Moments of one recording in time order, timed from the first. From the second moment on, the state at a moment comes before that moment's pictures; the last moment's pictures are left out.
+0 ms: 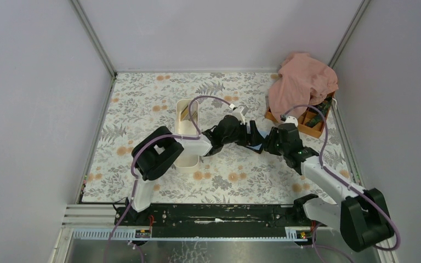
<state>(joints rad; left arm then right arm) -0.86 2.03 1.15 0.49 0.20 -0.76 0.36 1.11 0.51 -0.14 0.07 0.53</state>
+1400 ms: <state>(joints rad) -0.67 1.99 1.15 0.28 0.14 -0.63 0.36 1.66 0.81 -0.02 -0.08 0.56</state>
